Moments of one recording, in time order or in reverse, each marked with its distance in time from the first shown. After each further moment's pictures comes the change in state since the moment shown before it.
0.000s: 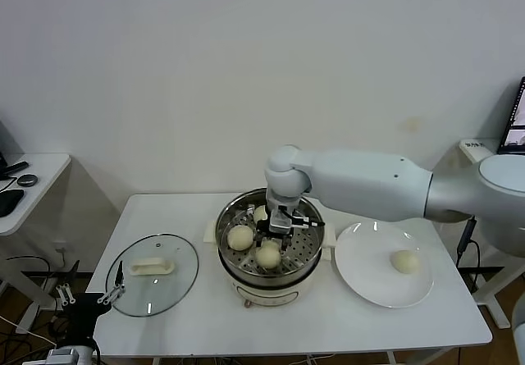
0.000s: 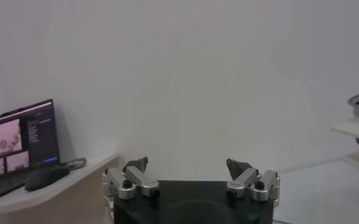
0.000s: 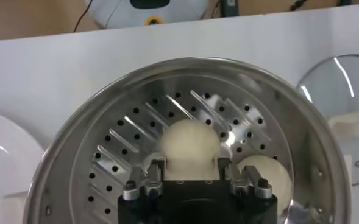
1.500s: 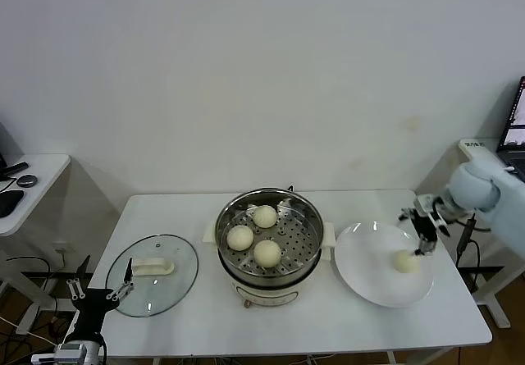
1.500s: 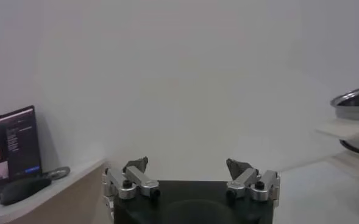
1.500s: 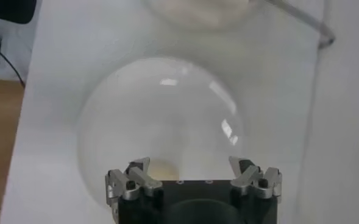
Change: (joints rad) left arm -0.015 0.020 0.030 0.002 0.020 0.007 0.007; right arm -0.510 -0.720 0.630 -0.043 -0.061 -0.557 -0.038
